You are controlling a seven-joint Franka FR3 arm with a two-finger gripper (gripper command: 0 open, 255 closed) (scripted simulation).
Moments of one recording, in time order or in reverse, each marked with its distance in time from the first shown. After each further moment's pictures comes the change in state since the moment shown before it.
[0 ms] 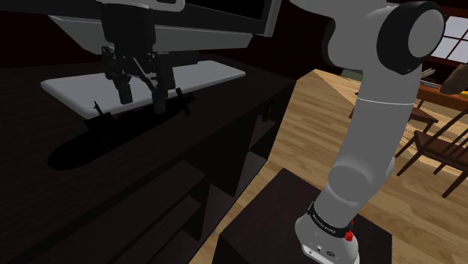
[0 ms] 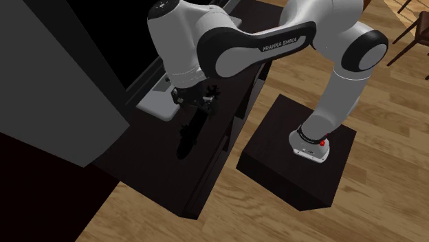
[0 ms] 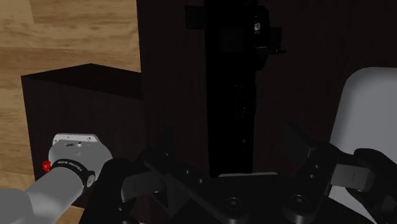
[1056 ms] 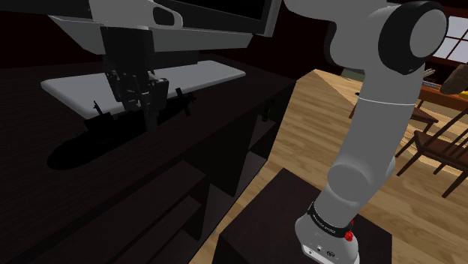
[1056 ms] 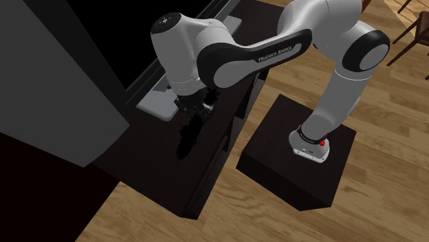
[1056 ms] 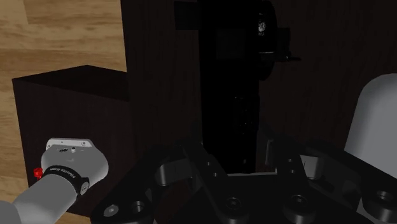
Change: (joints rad) arm -0.024 -0.016 0.001 -0.090 0.012 0.080 -0.010
